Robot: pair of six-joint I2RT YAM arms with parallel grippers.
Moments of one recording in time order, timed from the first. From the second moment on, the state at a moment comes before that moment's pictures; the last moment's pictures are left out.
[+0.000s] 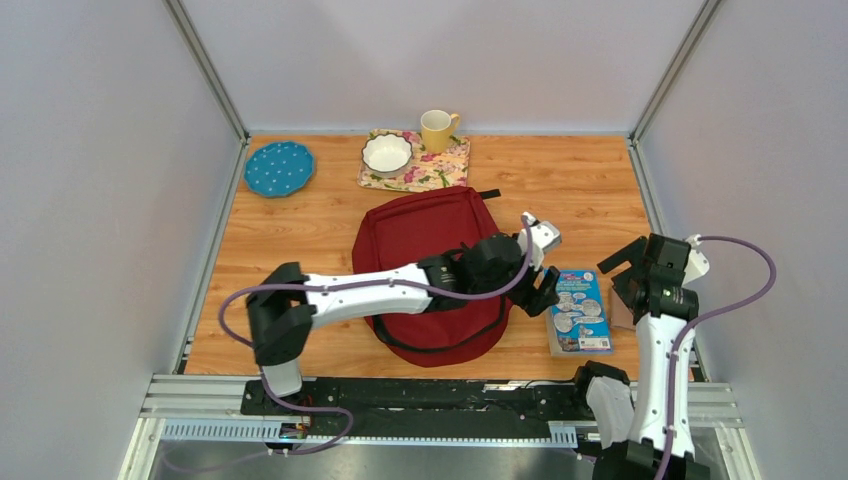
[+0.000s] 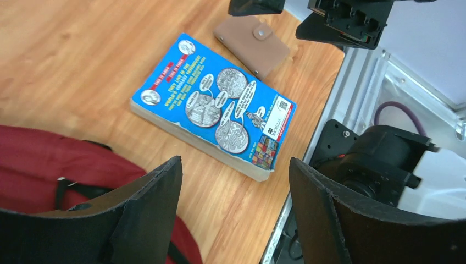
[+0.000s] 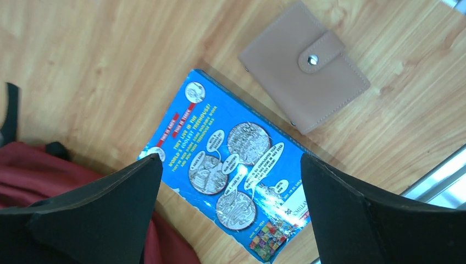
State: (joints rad) left arm -1.23 1.75 1.37 0.00 0.01 -0.32; right arm -0.30 0.78 0.77 -0.86 0.15 0.67
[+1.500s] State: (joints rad) left arm -1.11 2.23 1.59 -0.06 0.27 -0.72; right arm -0.34 0.95 0.44 -0.59 -0.24 0.65
